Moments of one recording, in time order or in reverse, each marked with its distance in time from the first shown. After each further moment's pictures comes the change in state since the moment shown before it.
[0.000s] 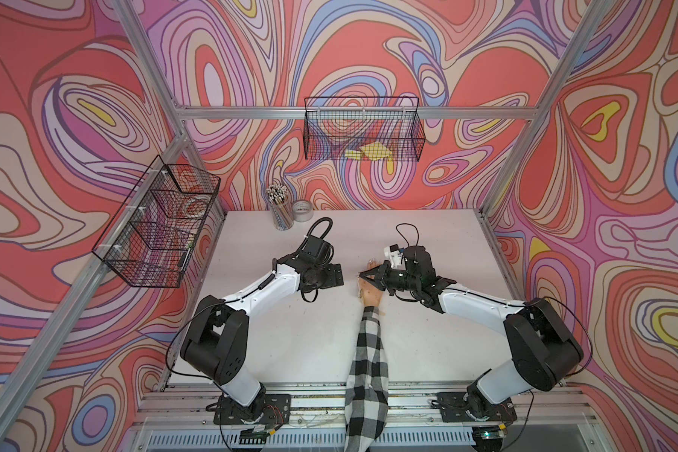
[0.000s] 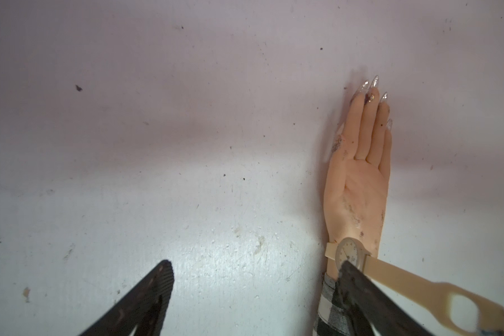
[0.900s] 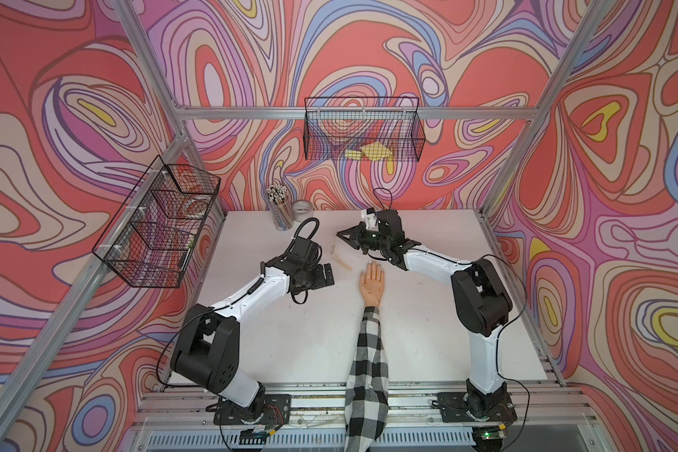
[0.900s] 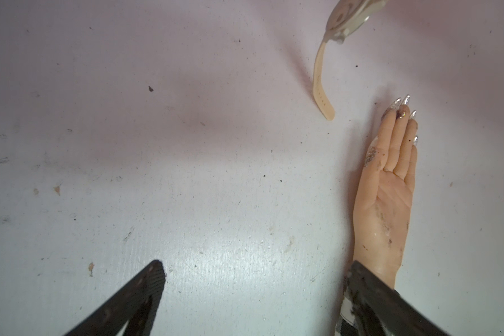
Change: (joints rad) left arm 0.060 -0.056 -0.057 -0.015 -0.014 0.009; right arm -0.037 0.494 0.605 0.051 -0.015 0.009
